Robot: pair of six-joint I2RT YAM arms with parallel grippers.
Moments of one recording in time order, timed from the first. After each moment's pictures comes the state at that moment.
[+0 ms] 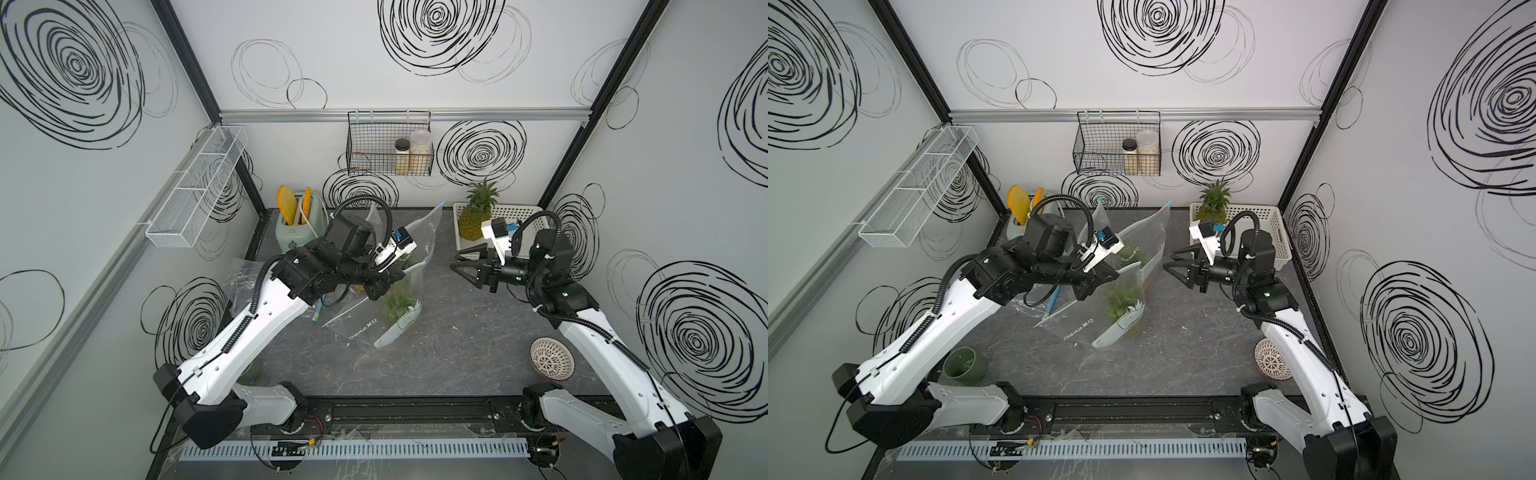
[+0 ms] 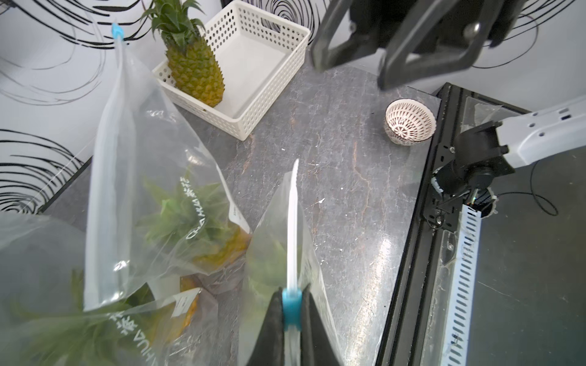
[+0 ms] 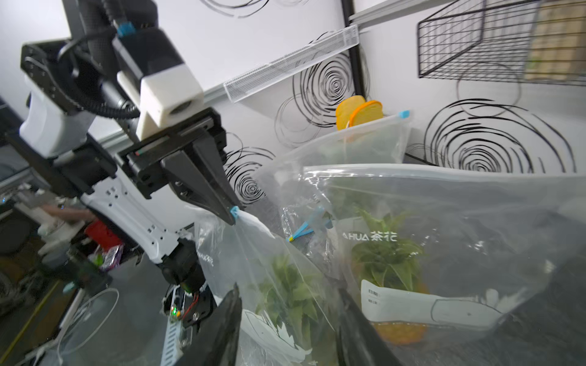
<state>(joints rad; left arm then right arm) -0.68 1.31 1.54 -0.95 0.34 0.25 0.32 1.05 0.95 -0.10 -1.02 0.16</state>
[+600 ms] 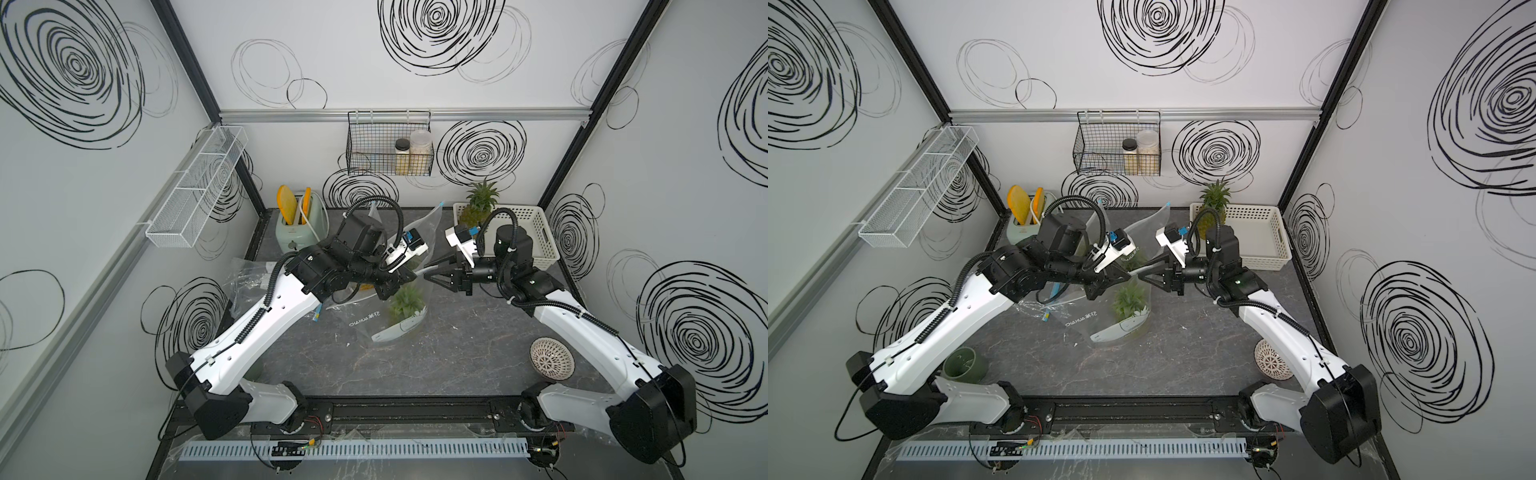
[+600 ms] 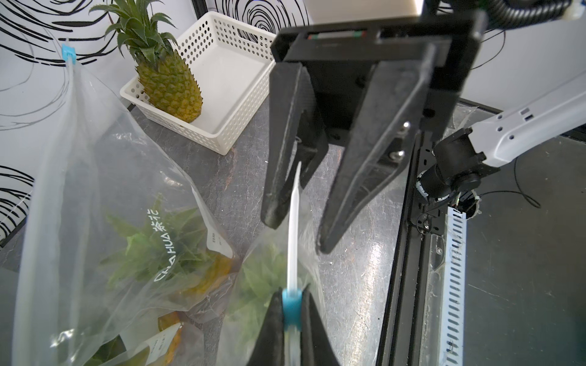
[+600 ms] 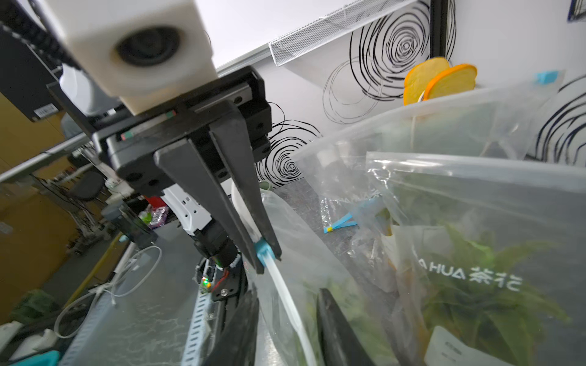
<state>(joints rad) -0.71 1.35 1.53 -0.89 0.38 0.25 0.47 1.21 0.99 -0.05 -1.05 0.13</state>
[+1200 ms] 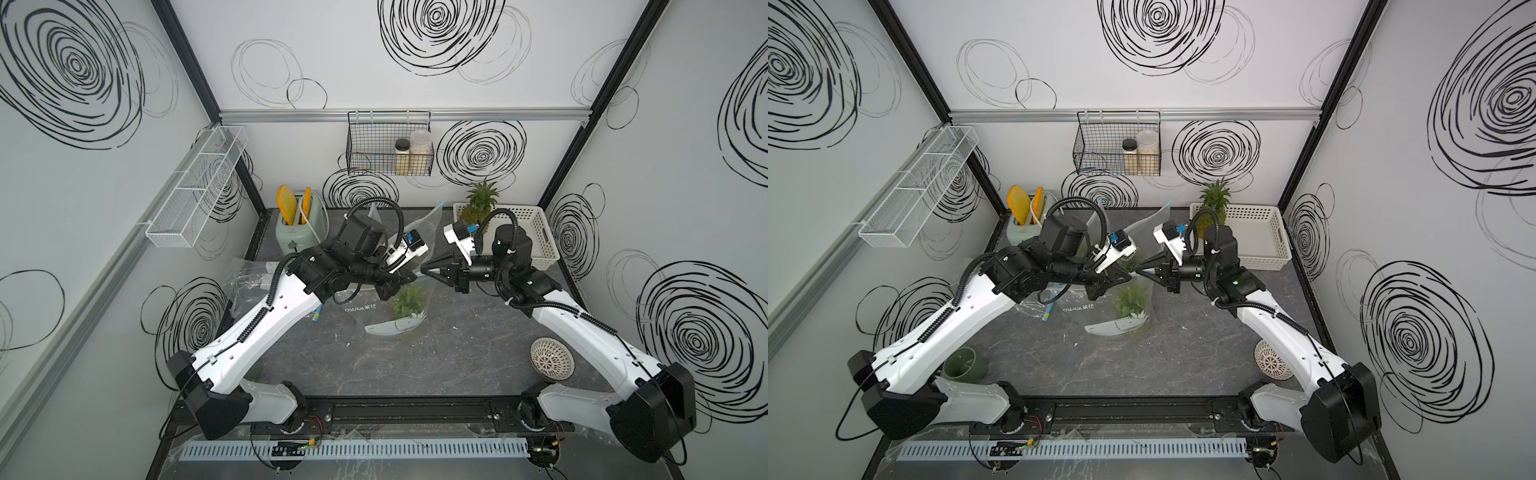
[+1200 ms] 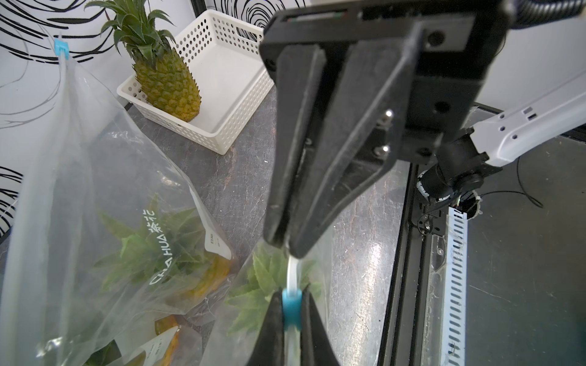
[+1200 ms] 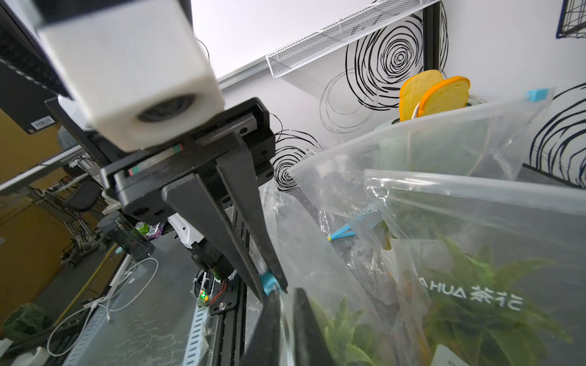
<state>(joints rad) -0.70 1.35 1.51 -0.87 0.39 0.25 0.50 1.21 0.99 0.00 -1.00 0.17</state>
